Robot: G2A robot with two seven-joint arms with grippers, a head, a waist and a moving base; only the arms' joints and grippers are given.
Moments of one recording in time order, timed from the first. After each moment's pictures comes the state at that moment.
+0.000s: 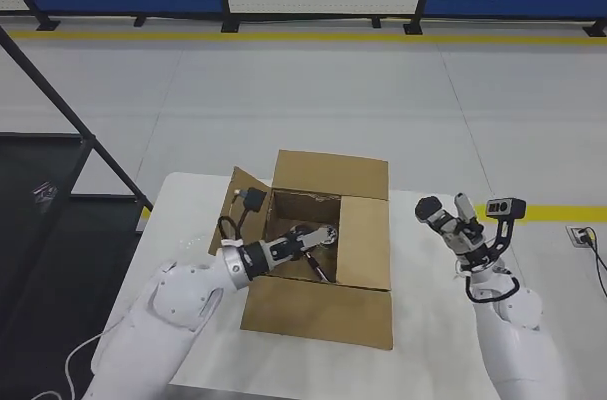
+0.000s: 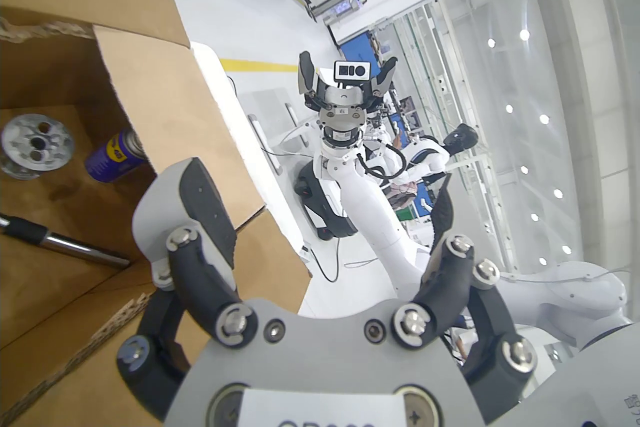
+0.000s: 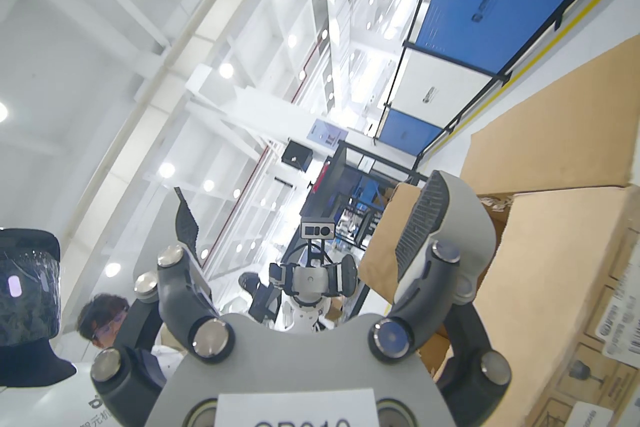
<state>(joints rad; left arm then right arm) 0.79 -1.16 -1.05 -1.53 -0.15 -0.23 -0.68 -0.91 -1.34 1.62 -1.17 0.47 -0.60 0.84</state>
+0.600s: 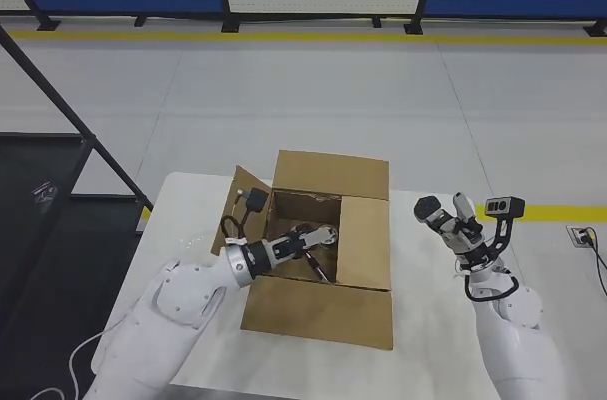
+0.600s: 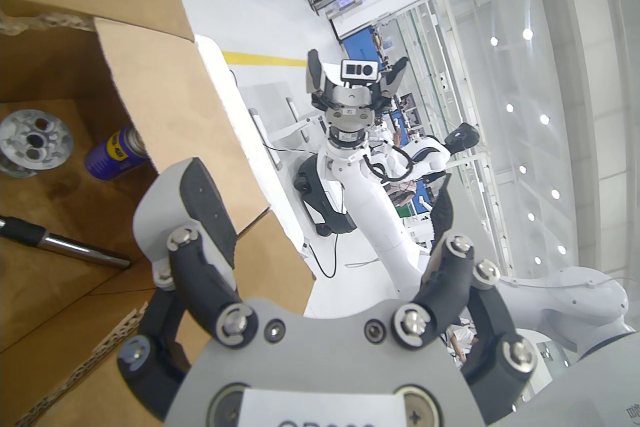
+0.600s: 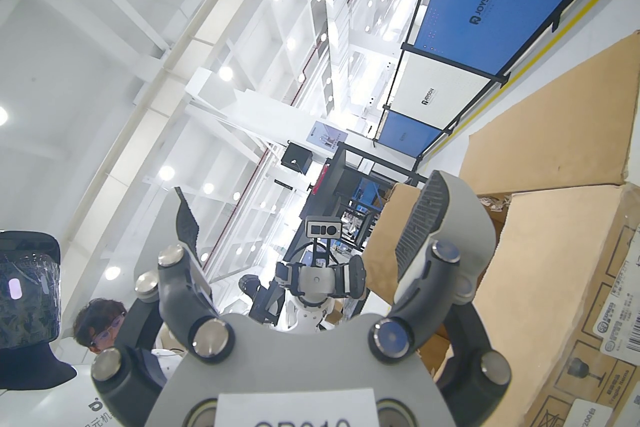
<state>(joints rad) 0.79 -1.16 -1.03 -1.51 -0.10 -0.18 -0.65 -0.91 -1.34 1.61 -1.18 0.46 -0.60 0.85</state>
